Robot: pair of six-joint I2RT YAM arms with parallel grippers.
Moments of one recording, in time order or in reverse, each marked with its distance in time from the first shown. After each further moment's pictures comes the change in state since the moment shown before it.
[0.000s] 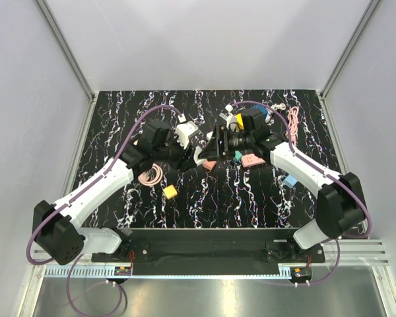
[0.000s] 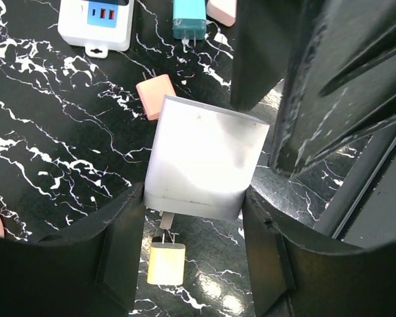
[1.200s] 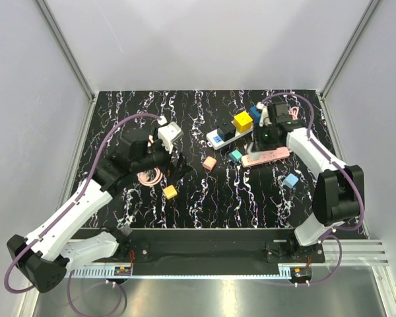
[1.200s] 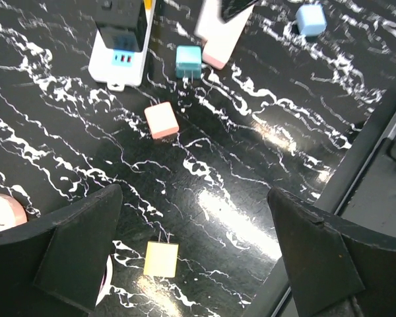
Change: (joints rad) left arm -0.024 -0.251 -0.048 -0.007 -0.048 -0.054; right arm -0.242 0.085 0.116 -0.409 0.599 -0.521
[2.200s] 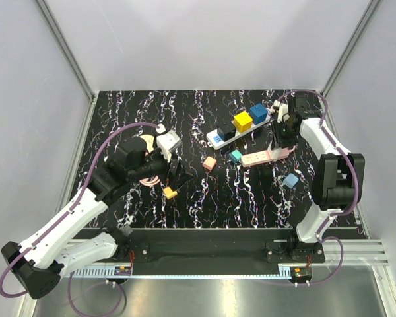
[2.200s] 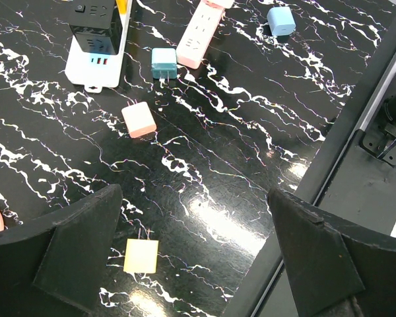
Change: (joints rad) left arm -0.053 -0.100 -0.064 0.003 0.006 -0.032; right arm -0.249 0.142 0.116 -0.141 0.037 -0.259
